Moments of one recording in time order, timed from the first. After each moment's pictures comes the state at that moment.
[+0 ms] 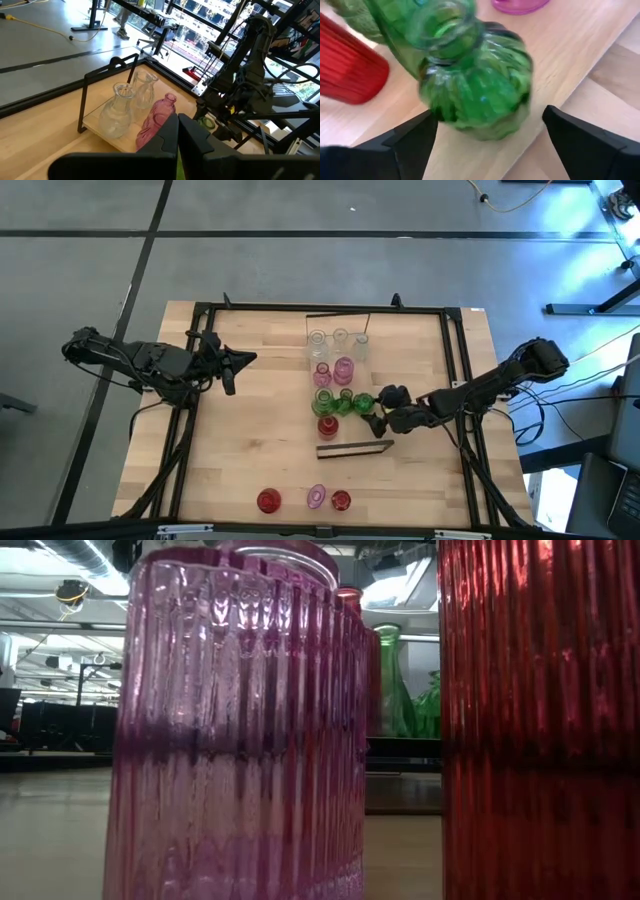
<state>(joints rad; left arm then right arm) -0.28 0.71 0.82 -0.39 -0.69 -0.62 0.36 1.37 0.54 -0.07 0.49 0.98</state>
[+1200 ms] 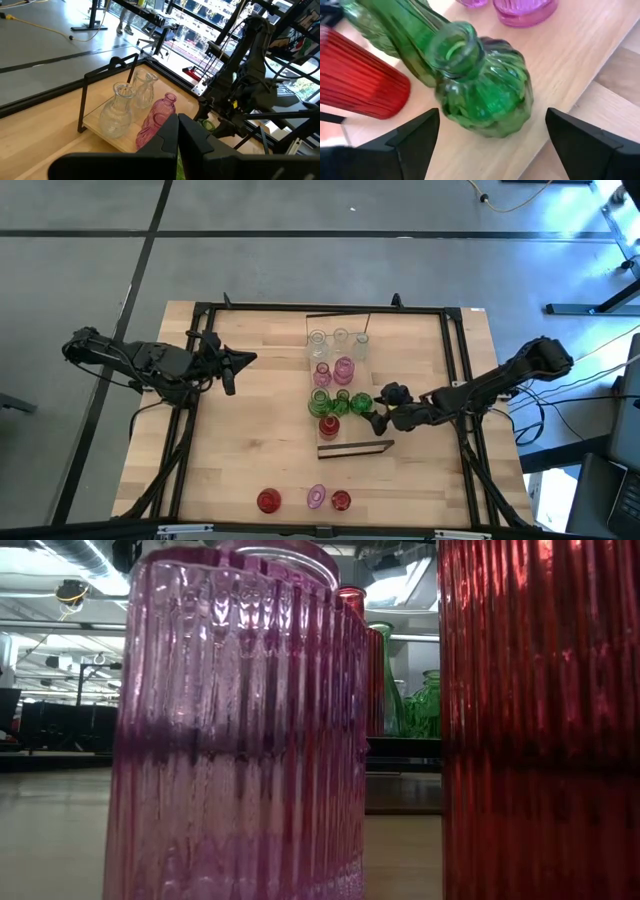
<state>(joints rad) -0.28 0.71 0.82 -0.39 -0.69 -0.62 0.36 1.31 0.54 -0.06 0.49 1.02</state>
